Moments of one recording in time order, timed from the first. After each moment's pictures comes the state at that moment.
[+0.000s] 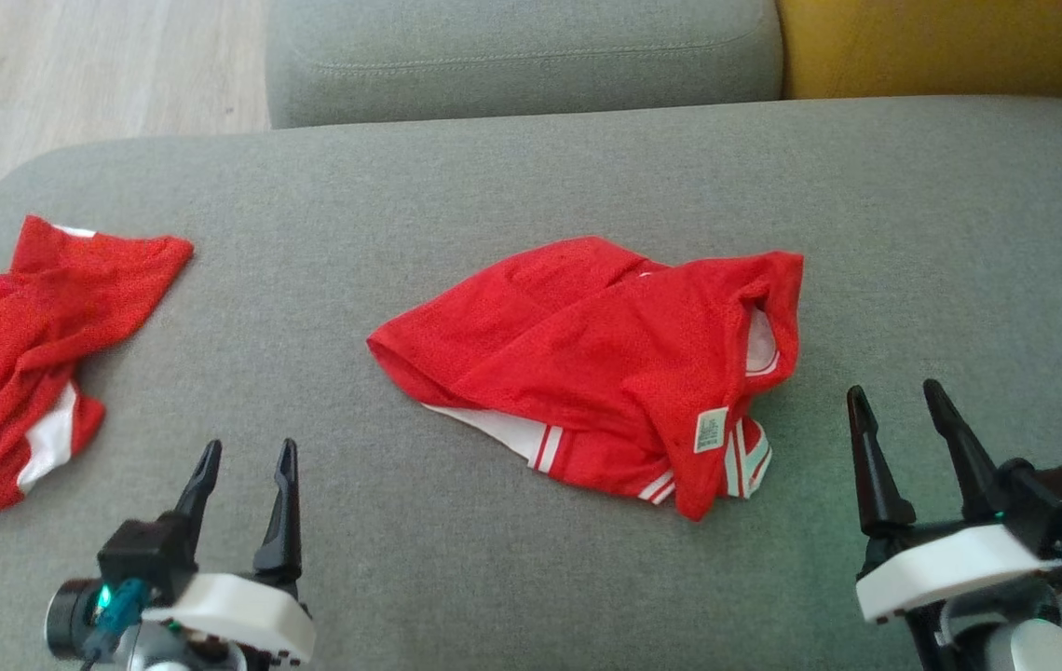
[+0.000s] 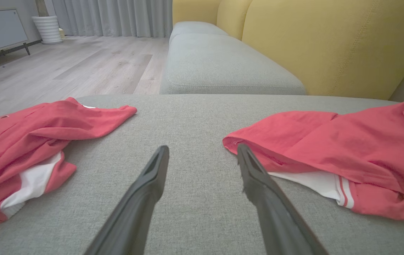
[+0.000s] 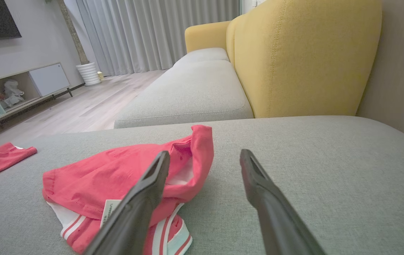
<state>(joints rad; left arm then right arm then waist) 0.07 0.23 -0.28 0.12 -0.31 0.13 -0.23 0.09 -0.05 0.02 -0.03 0.16 0.12 0.00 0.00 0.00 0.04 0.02</state>
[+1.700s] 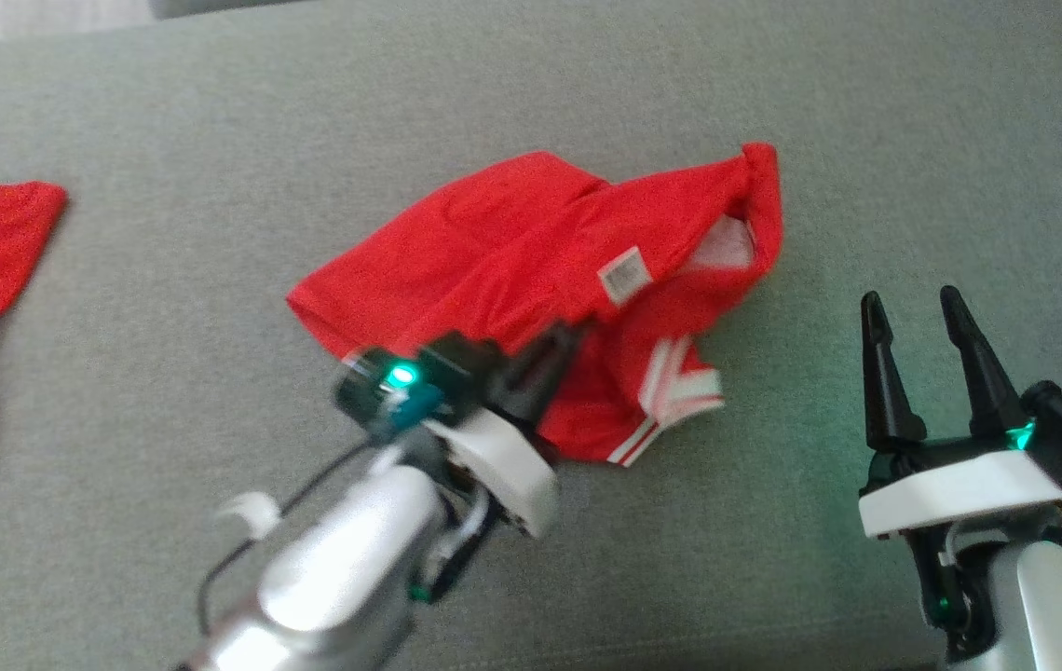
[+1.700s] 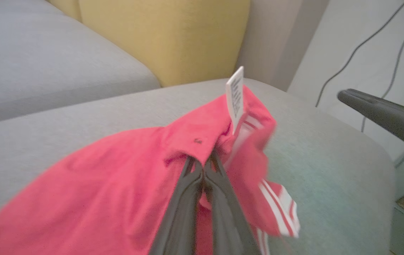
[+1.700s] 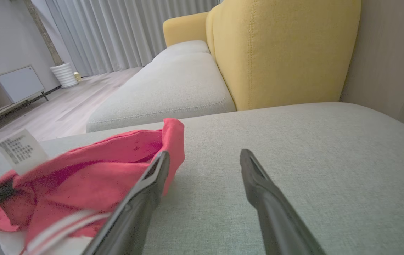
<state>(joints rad) -0.50 0.10 -0.87 0.38 -0.47 0.04 -0.21 -0.05 -0.05 0.01 -0.02 0.19 0.12 -0.04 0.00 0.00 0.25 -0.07</state>
